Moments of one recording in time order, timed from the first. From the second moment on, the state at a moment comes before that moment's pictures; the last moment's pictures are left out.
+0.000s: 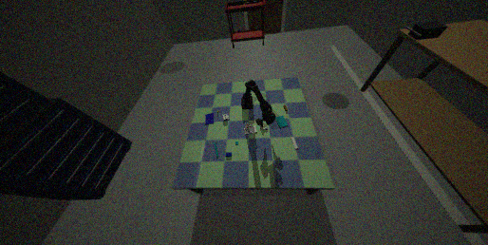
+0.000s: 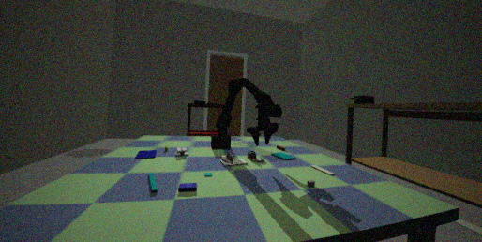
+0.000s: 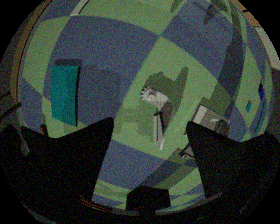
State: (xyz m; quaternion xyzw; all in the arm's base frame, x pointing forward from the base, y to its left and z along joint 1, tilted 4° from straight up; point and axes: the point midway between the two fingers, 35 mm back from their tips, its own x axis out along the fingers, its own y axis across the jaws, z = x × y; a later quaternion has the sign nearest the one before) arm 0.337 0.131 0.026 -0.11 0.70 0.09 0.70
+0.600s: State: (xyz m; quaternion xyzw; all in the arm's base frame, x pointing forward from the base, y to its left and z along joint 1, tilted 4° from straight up) arm 0.333 0.124 0.028 0.09 0.70 -0.11 0.70
